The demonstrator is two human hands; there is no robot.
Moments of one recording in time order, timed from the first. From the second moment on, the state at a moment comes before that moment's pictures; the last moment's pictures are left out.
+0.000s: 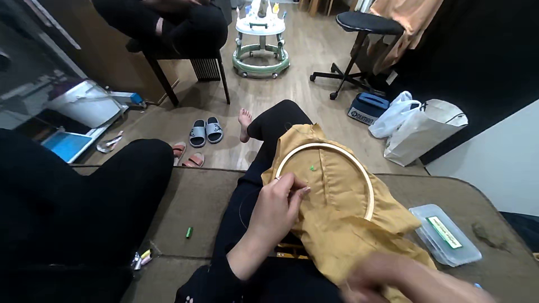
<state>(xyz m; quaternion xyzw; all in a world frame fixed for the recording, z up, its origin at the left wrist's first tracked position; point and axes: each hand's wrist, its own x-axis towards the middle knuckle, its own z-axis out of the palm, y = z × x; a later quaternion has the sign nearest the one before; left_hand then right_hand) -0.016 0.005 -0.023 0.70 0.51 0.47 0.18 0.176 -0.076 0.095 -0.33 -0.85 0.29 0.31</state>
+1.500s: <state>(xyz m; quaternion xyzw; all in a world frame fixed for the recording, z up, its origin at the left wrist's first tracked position) -0.034 0.007 -0.022 0.67 0.52 0.47 0.23 0.174 0.035 -0.022 -0.38 -0.88 -0.14 0.25</state>
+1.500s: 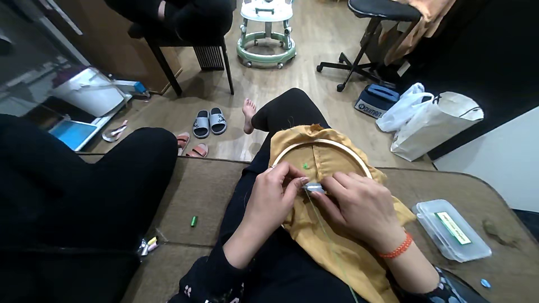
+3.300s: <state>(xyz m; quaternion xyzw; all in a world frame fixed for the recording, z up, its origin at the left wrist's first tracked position) -0.031 -0.089 0.064 0.67 0.17 0.46 0.55 0.159 -0.063 0.090 -0.20 -0.69 0.47 0.51</state>
